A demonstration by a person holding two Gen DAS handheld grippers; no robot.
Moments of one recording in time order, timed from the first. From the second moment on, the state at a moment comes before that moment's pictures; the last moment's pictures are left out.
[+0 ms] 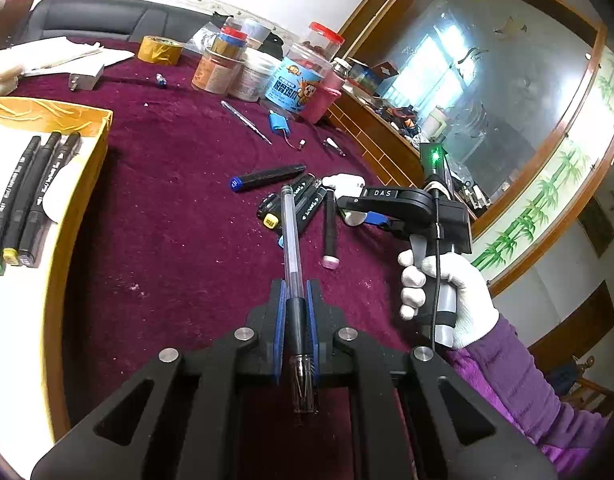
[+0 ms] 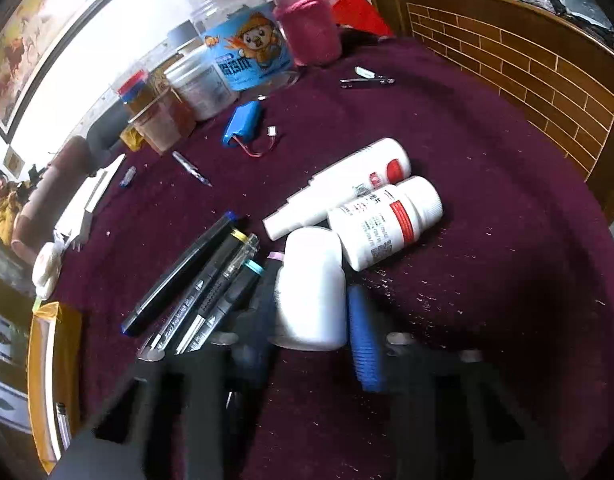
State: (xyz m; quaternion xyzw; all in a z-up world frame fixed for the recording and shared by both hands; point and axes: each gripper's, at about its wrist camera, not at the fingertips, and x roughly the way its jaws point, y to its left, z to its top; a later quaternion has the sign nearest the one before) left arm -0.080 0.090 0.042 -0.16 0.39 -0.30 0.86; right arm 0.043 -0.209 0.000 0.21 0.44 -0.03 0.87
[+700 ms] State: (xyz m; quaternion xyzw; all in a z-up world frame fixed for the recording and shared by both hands) left arm -0.071 0.287 0.062 -0.22 0.37 -0.13 0.89; right arm 0.009 -0.088 0.055 0.22 0.43 0.19 0.85
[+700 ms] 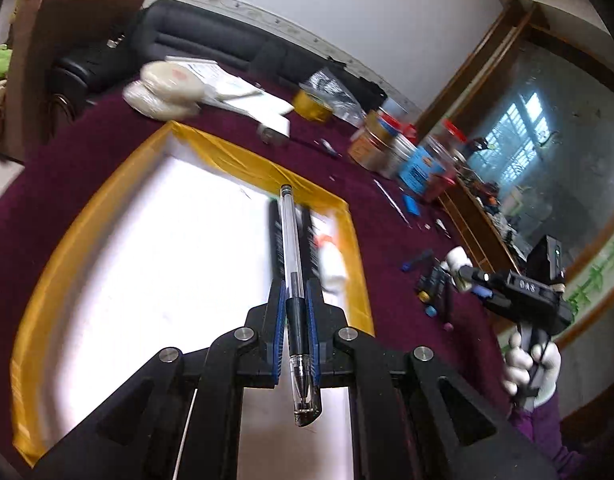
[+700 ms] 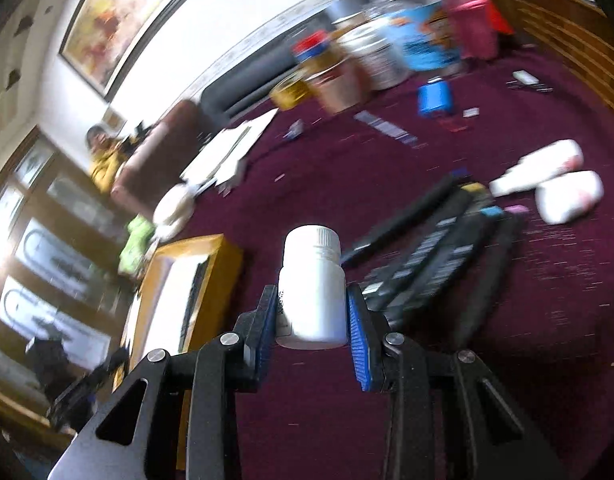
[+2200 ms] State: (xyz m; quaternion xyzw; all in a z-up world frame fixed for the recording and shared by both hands) left arm 0.015 0.331 0.025 -0.28 0.42 -0.09 0.86; right arm 0.073 0.145 0.037 0.14 0.48 0.26 0.83
